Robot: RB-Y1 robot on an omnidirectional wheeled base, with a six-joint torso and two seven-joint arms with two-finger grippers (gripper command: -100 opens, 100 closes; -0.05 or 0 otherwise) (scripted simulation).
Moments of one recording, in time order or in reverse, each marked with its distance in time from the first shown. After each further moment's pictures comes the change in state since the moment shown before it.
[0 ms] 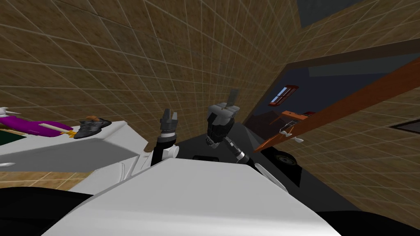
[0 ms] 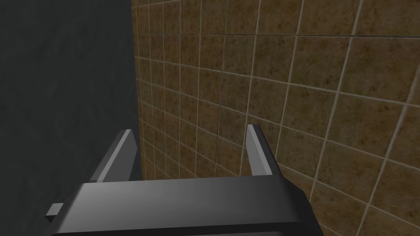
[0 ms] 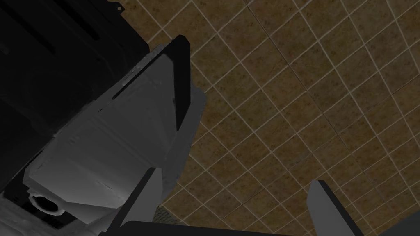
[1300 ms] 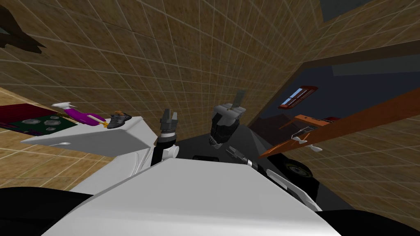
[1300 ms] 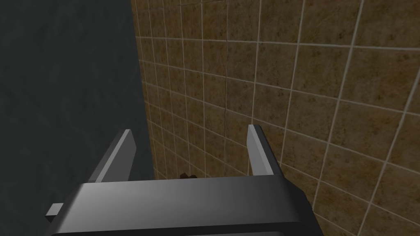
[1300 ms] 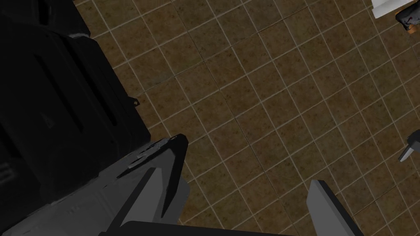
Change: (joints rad) left arm 0.000 0.000 0.000 0.000 0.000 0.000 0.000; right arm 0.044 -0.352 0.099 0.083 -0.045 -0.046 0.127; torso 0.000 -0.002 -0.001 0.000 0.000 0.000
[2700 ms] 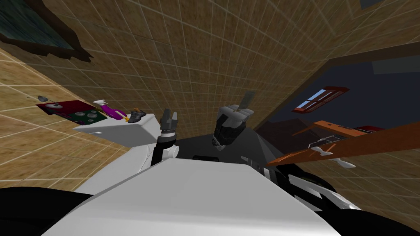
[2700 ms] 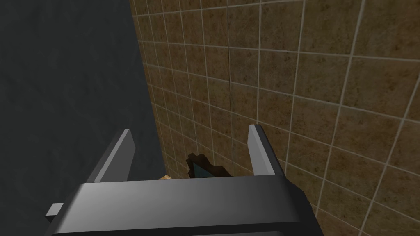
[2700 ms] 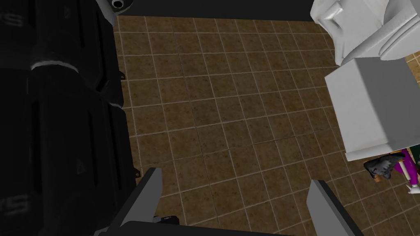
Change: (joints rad) left arm 0.000 0.000 0.000 0.000 0.000 0.000 0.000; right arm 0.029 -0.384 0.114 0.149 -0.079 -0.048 0.165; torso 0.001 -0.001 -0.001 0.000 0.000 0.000
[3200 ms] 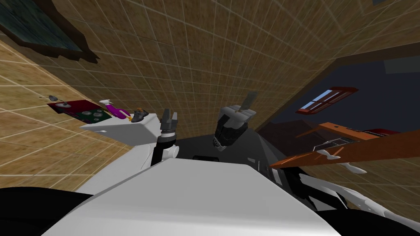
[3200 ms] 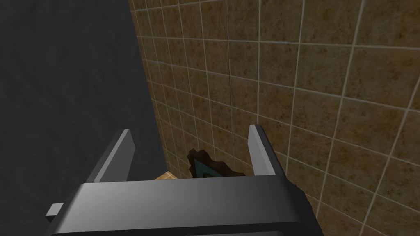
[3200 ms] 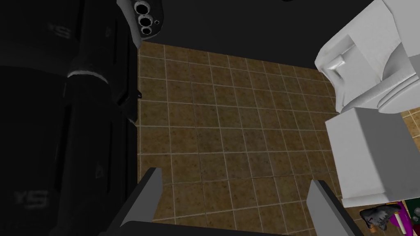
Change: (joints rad) left arm 0.000 0.000 0.000 0.000 0.000 0.000 0.000; right arm 0.009 -0.150 0.026 0.065 -0.035 -0.022 0.054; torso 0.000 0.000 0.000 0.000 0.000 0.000
